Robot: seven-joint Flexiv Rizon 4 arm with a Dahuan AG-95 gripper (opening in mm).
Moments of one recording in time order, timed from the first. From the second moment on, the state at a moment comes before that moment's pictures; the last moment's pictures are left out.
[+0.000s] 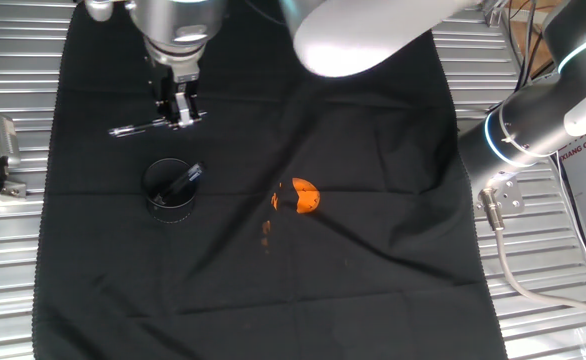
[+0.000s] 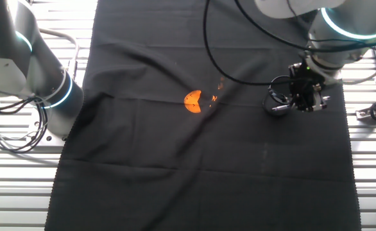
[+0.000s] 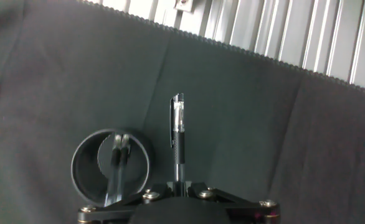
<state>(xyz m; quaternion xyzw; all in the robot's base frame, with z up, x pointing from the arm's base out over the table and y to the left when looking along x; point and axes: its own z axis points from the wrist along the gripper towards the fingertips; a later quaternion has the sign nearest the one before) 0.615 -0.048 0.164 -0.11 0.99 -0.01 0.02</state>
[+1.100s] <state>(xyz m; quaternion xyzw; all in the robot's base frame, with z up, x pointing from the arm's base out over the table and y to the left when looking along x) 0.567 -0.006 0.162 -0.08 1.00 -0.03 0.02</state>
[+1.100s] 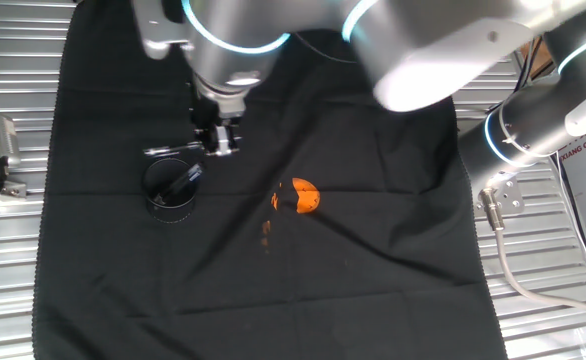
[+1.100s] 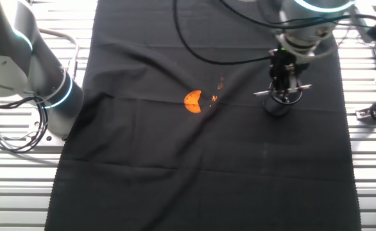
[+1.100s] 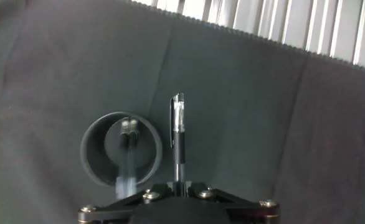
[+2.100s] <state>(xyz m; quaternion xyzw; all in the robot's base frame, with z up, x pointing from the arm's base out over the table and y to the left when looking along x) 0.548 0.012 0.148 -0.06 1.00 -0.03 0.02</state>
